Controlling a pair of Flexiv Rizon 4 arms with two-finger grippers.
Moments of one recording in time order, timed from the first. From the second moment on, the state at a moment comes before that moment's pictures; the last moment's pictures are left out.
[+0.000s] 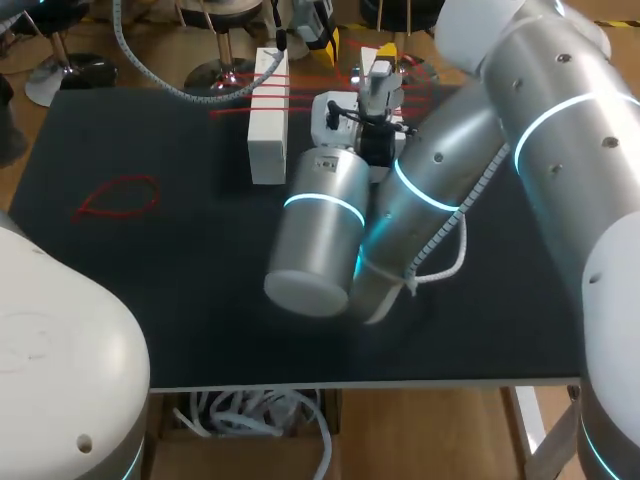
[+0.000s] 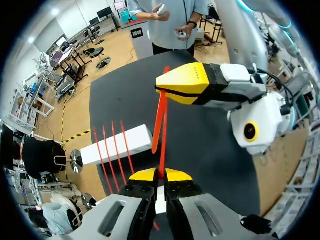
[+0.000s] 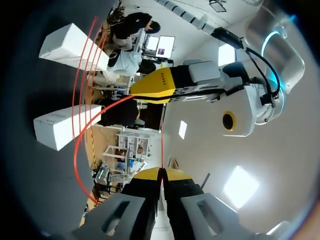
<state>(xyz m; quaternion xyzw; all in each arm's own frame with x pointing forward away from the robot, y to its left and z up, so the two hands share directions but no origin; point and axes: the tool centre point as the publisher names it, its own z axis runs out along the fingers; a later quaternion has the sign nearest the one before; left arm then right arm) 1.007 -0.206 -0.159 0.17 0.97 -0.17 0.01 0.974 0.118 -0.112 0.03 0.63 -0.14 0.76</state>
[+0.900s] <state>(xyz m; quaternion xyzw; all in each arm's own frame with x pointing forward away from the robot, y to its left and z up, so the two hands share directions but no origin) 1.007 -0.206 -0.159 0.17 0.97 -0.17 0.01 0.968 0.131 -0.113 -0.06 0.65 -0.22 0.73</state>
